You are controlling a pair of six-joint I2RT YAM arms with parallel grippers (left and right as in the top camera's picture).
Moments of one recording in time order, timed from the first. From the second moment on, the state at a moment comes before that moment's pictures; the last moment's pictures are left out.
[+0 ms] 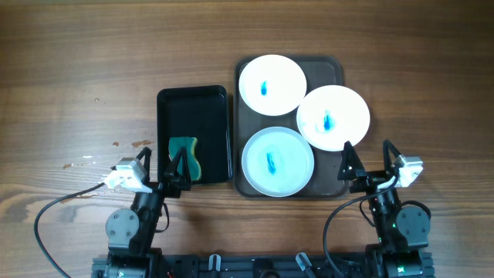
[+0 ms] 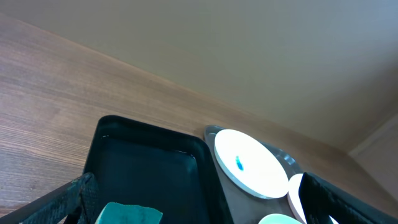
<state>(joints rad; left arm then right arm) -0.08 0.01 0.01 -0.06 0.11 -0.49 0.08 0.02 0.01 0.00 -0.06 0.31</state>
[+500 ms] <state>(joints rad) -0.08 0.01 0.01 -0.06 0.11 -0.49 0.08 0.02 0.01 0.00 -0.06 0.31</state>
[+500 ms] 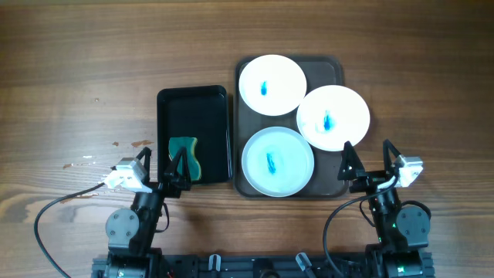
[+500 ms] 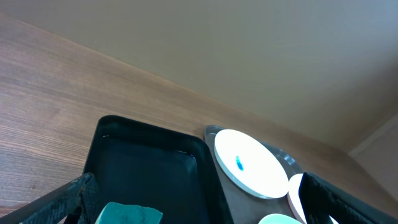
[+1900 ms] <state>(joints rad) -0.08 0.70 0.83 -0.56 0.17 -0.49 0.08 0.62 0.95 -0.70 -0.27 0.21</state>
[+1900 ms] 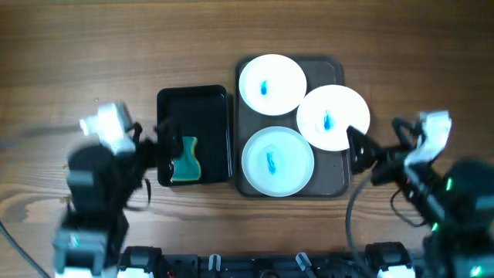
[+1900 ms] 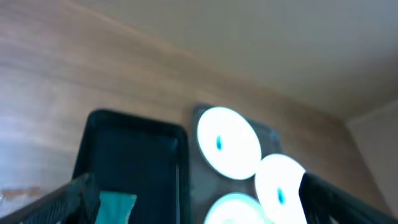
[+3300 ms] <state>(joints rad) -0.16 1.73 1.08 -0.75 -0.01 -0.65 0.23 1.20 1.06 -0.99 -0.32 0.34</state>
